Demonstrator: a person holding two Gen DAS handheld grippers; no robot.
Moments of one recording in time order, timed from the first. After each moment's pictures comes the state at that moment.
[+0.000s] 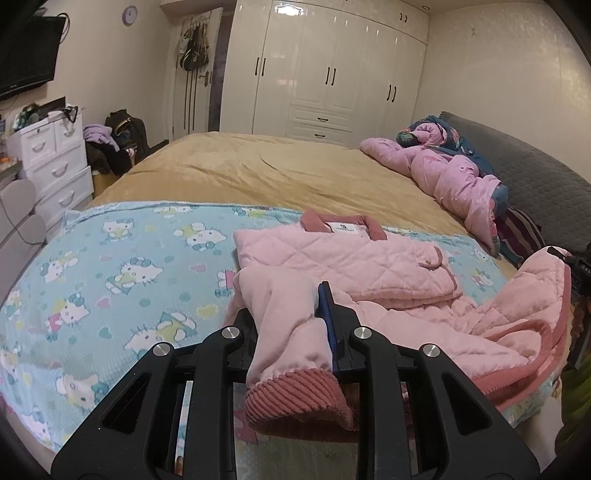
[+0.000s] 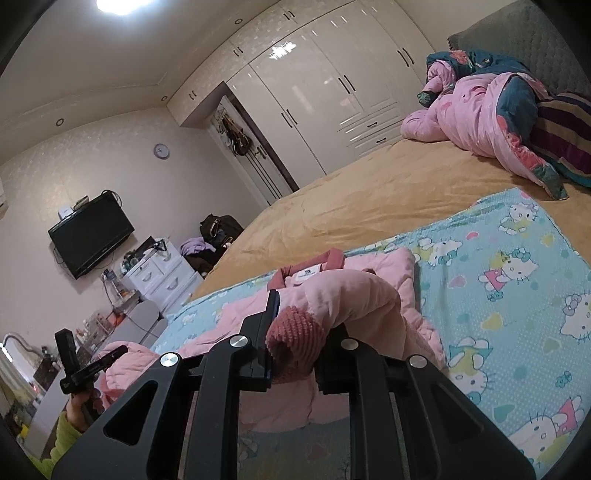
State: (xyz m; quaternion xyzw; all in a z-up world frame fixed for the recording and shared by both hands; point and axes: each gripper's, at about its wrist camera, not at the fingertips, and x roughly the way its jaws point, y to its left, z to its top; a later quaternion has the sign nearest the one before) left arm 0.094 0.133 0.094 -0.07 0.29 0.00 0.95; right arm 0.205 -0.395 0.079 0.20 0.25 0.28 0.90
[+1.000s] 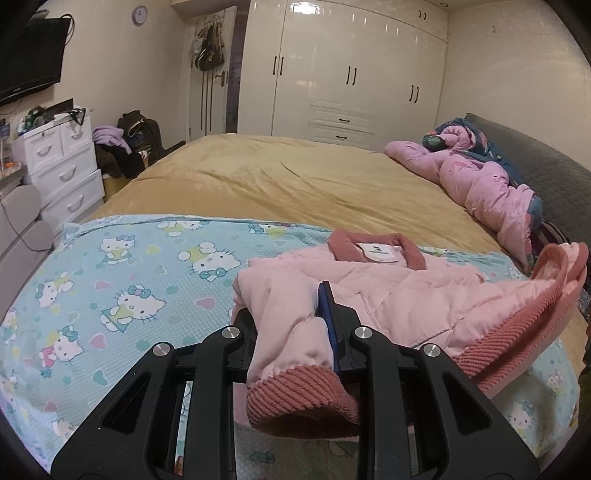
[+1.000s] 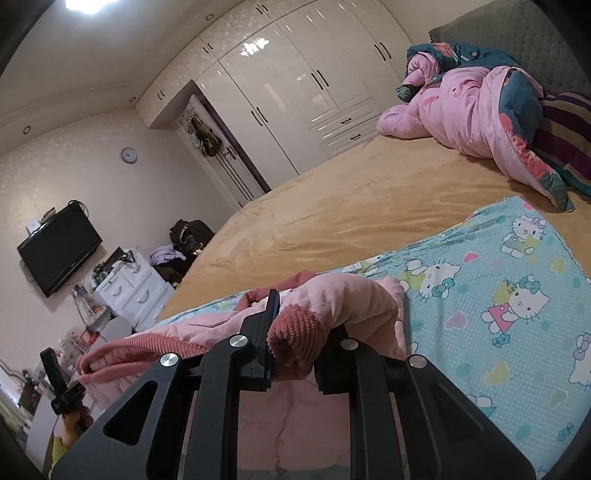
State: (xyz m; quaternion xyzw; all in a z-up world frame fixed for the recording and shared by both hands) left arm 0.186 0.153 0.082 -0.07 0.30 0.05 0.95; right arm 0.324 -0.369 0.074 0.20 0.28 0.22 0.91
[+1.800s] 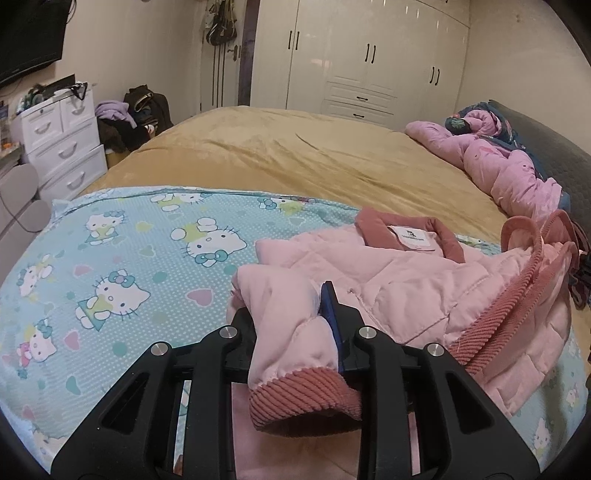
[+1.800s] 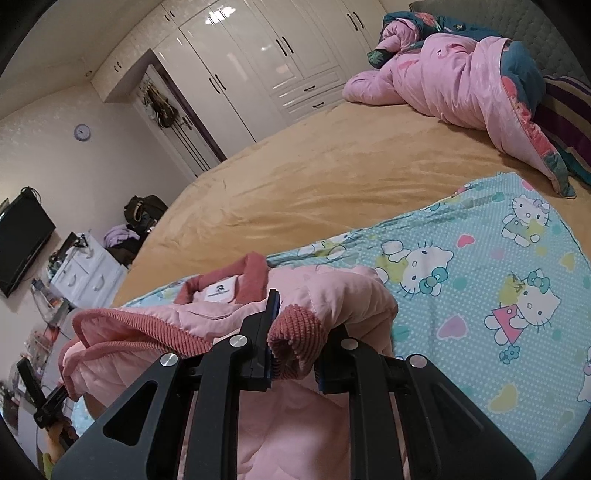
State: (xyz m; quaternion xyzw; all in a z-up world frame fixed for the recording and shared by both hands) left arm 0.252 0.169 0.026 -0.08 0.34 0.07 0.94; right arm 0.416 -0.341 0.014 0.17 0.36 0.15 0.91
